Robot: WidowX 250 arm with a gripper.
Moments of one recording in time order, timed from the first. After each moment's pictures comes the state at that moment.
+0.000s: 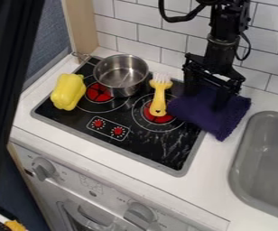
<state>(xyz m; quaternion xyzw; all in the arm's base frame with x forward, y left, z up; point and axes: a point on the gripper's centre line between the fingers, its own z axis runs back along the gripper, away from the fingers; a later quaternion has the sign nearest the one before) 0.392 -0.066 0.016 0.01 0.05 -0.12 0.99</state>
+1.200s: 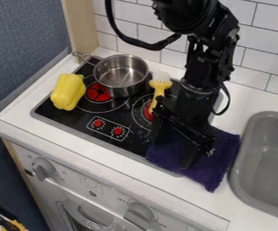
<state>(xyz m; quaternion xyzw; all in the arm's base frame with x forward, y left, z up) 0.271 -0.061 0.022 0.04 0.12 -0.17 0.98</state>
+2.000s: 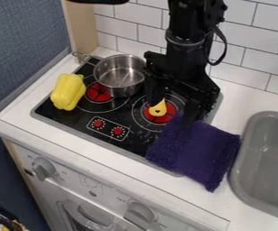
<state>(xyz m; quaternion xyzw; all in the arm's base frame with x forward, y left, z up) 0.283 -0.052 0.088 0.02 -0.03 -0.13 0.99</state>
